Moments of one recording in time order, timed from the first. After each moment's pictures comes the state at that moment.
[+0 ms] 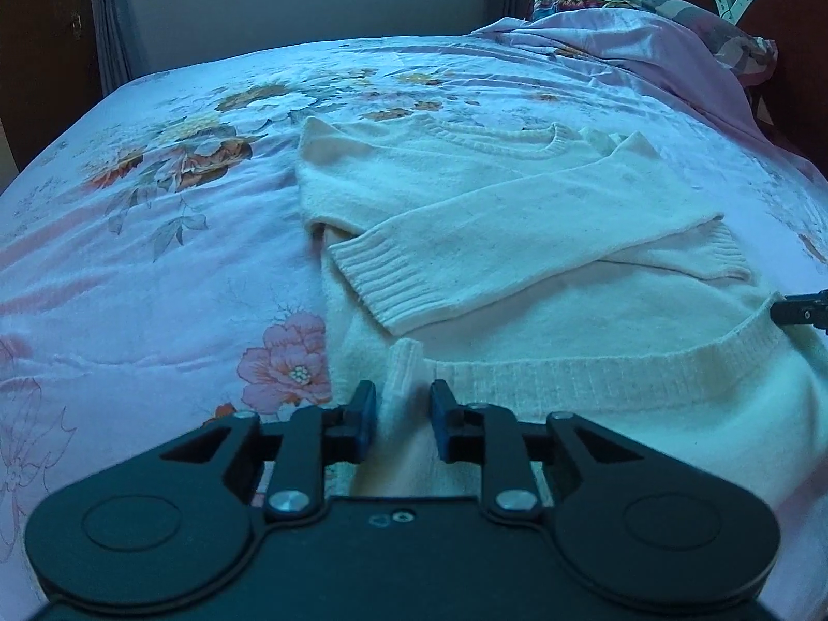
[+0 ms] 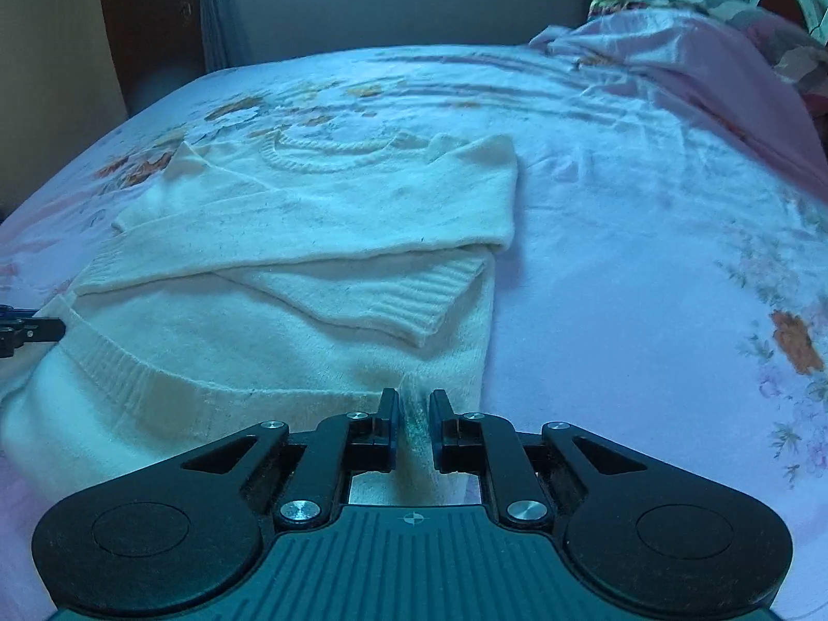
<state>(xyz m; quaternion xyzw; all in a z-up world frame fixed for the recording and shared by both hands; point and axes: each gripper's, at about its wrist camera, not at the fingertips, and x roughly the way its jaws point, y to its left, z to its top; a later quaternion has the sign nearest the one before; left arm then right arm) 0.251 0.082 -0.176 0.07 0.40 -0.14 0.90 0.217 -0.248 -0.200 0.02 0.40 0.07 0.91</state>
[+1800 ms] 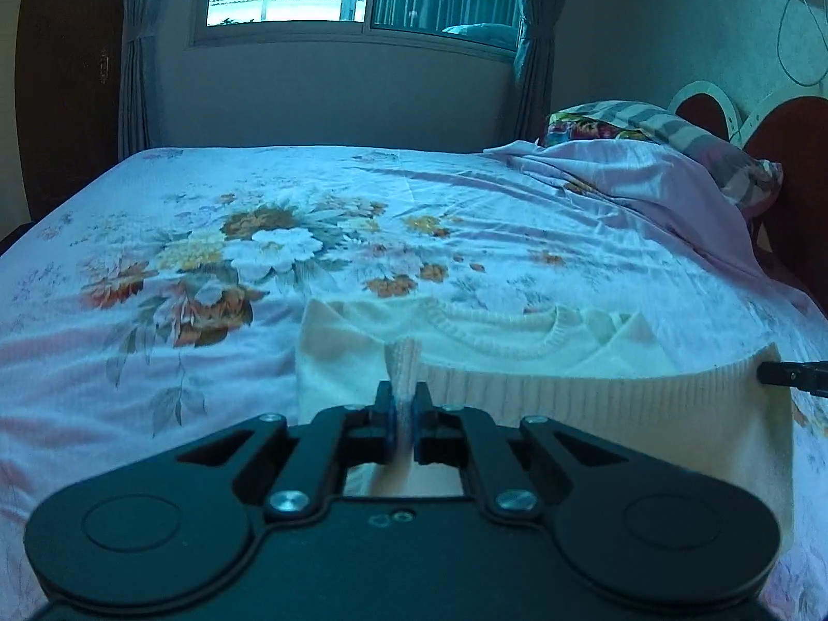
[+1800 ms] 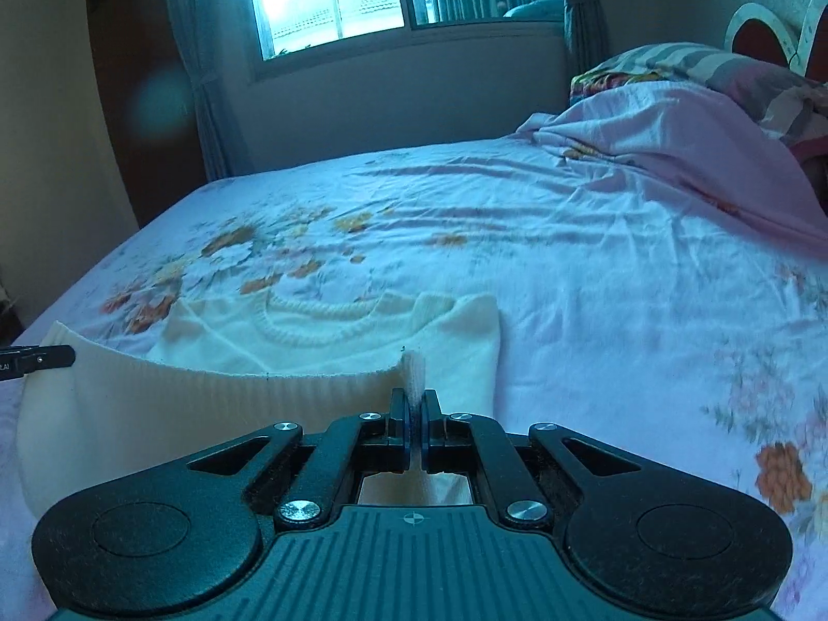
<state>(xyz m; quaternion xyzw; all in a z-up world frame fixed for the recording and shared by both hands) 0.320 0.074 -0.095 0.00 0.30 -0.14 0.94 0.276 -0.272 -0.120 0.06 0.29 0.06 0.95</state>
